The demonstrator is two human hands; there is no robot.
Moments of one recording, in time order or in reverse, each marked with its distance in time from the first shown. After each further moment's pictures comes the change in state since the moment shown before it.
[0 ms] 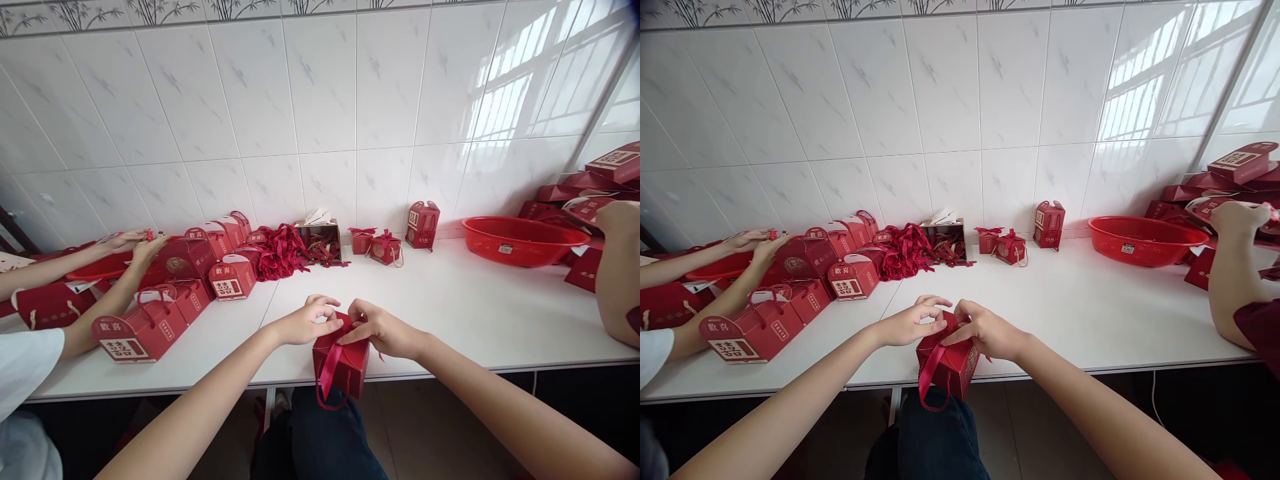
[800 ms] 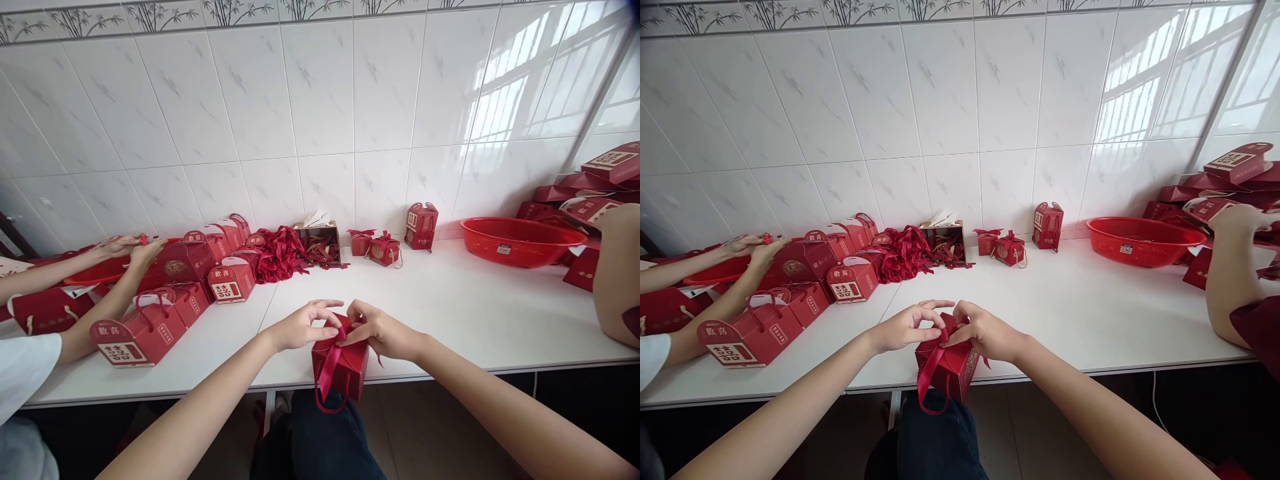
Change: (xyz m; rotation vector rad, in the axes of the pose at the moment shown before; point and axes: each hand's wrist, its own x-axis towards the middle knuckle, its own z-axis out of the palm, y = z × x) left_hand -0.006 0.000 0.000 -0.127 -0.014 0.023; right_hand 0.000 0.002 0.002 0.015 0.033 -0.013
